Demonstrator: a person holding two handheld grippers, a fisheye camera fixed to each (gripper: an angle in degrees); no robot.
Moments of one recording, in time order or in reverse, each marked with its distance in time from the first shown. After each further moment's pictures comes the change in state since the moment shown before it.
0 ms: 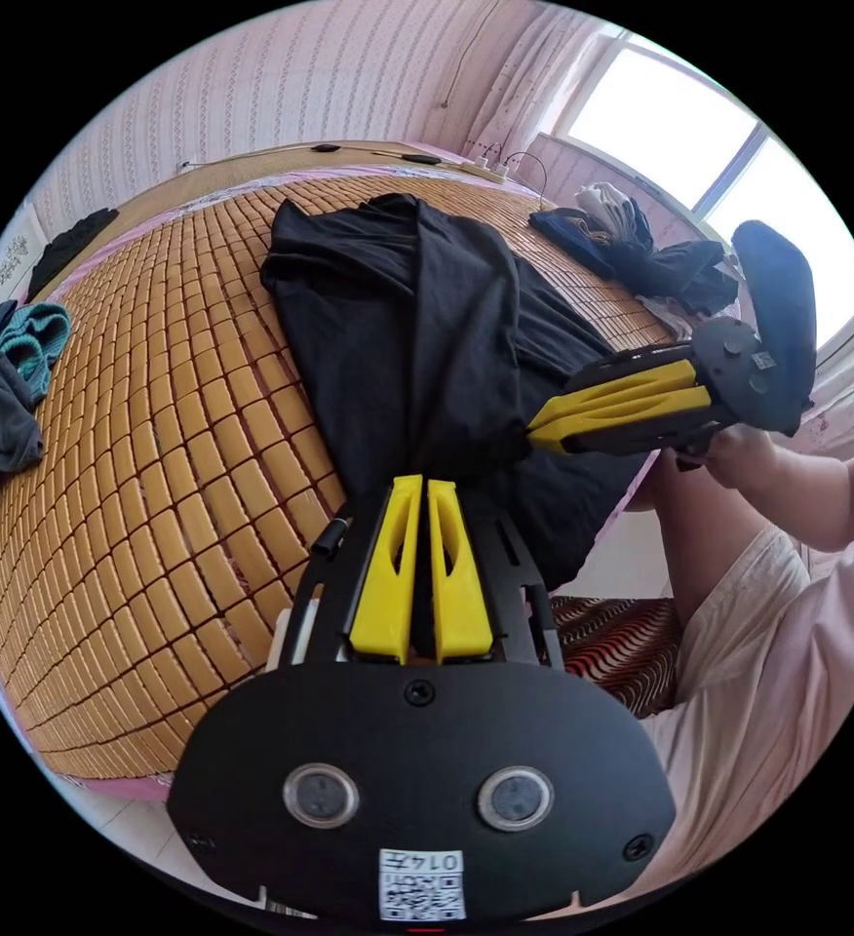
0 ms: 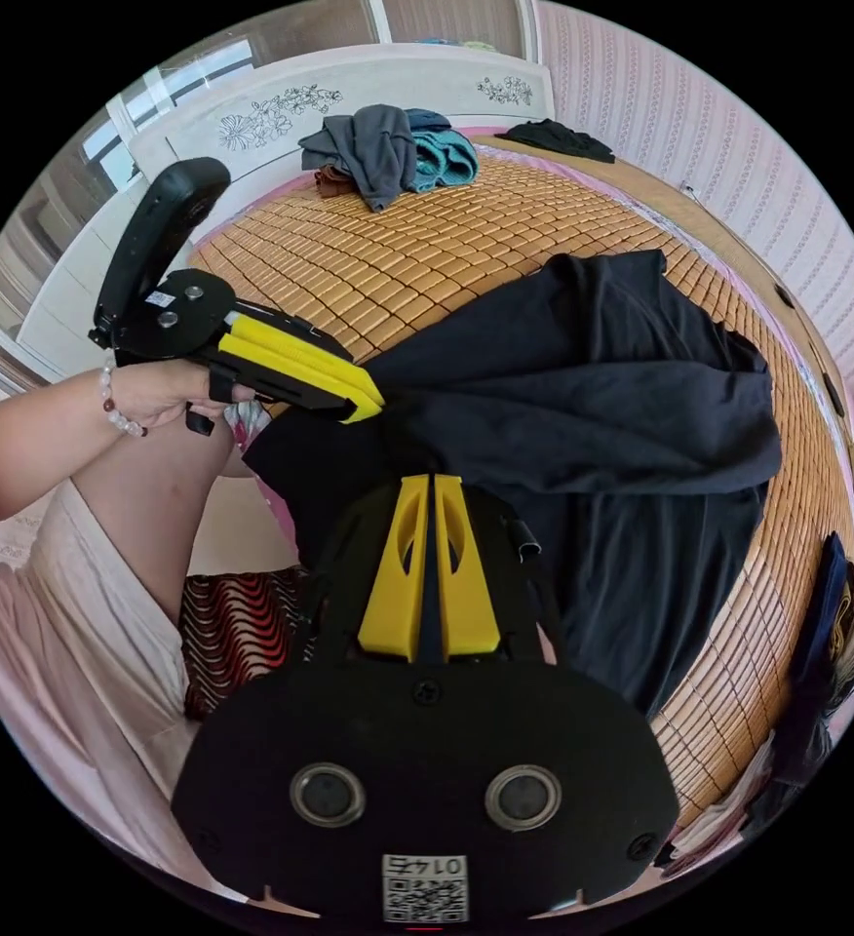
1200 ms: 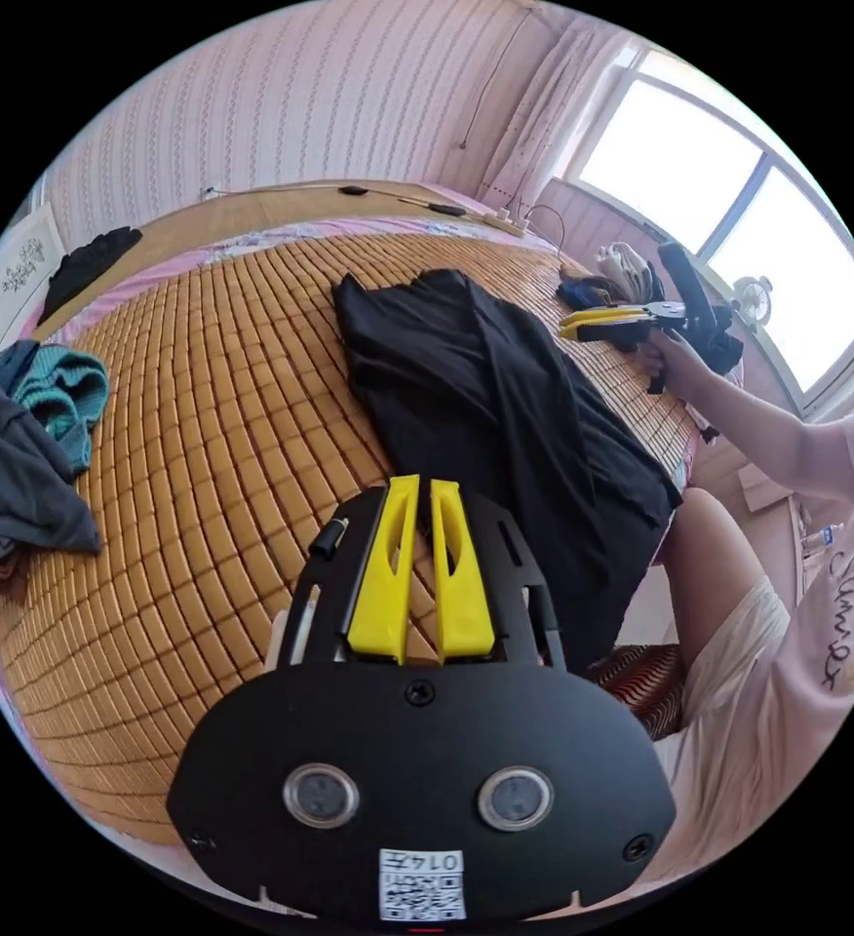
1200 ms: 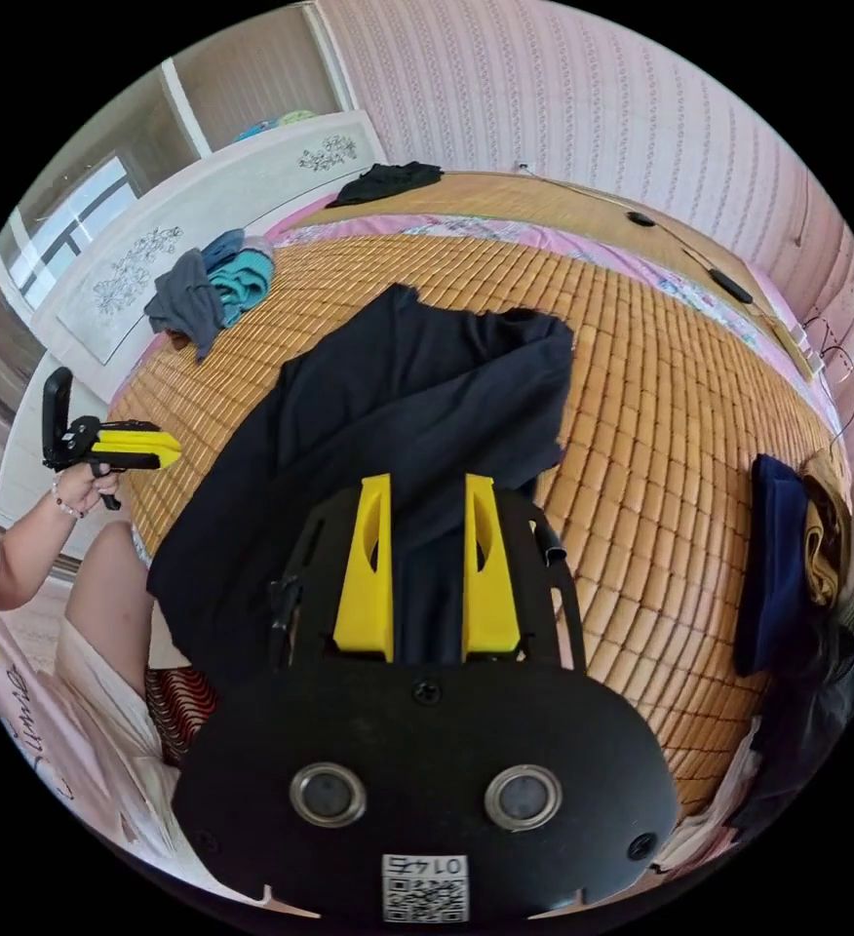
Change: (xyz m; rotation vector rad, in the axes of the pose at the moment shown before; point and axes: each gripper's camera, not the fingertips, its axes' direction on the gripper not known) left arm -0.123 -0.137 -0.079 0.143 -0.003 0.001; right arm 0.275 -0.003 -0.104 0.157 0.127 0.351
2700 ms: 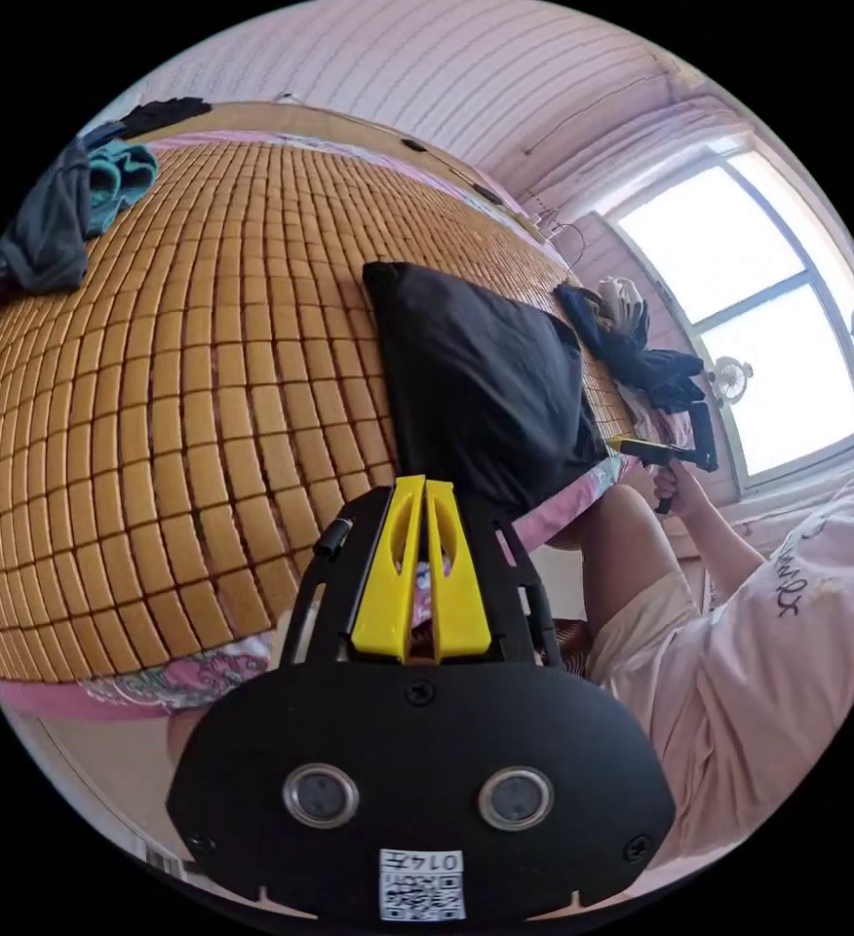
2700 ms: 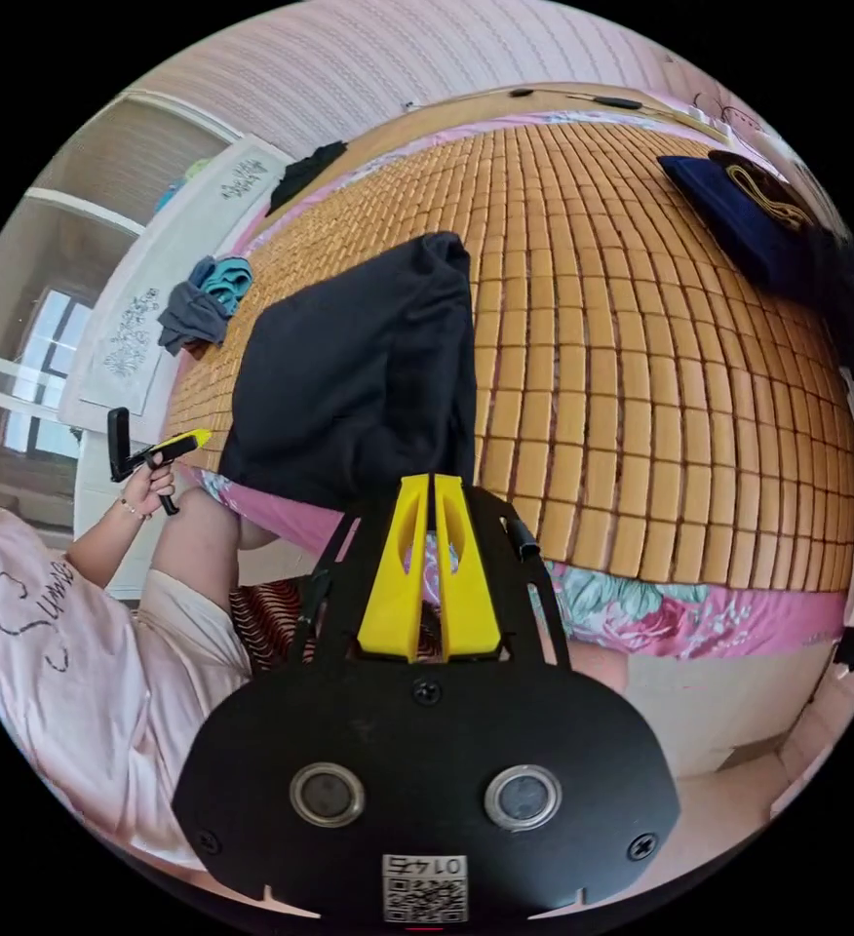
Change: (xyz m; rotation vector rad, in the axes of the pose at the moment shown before) left arm 0.005 0.111 0.014 -0.086 0.225 -0.329; right arm 0.043 0.210 -0.072 -0.178 -0.225 0.342
